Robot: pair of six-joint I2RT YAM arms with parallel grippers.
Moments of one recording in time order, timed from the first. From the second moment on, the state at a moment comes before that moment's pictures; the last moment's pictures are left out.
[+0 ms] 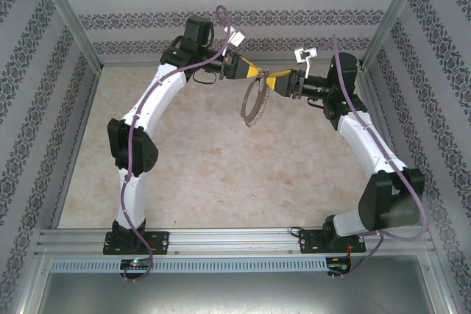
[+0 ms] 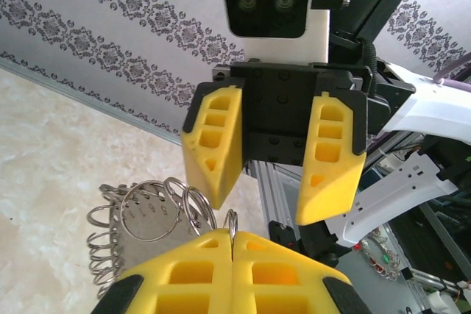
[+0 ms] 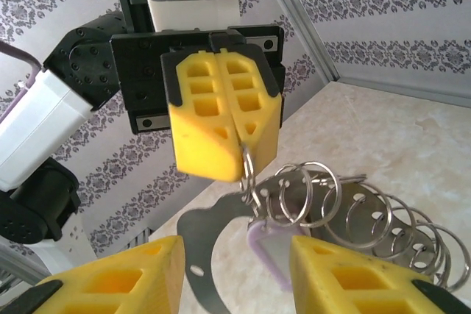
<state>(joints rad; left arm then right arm) -0.37 2.13 2.24 -0.63 1.28 -0.06 0.11 1.45 1.19 0.13 -1.14 0.47</state>
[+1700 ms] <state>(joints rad) -0.39 1.91 1.59 0.39 1.03 -0.72 0.29 1.32 0.98 0.27 -0.60 0.52</state>
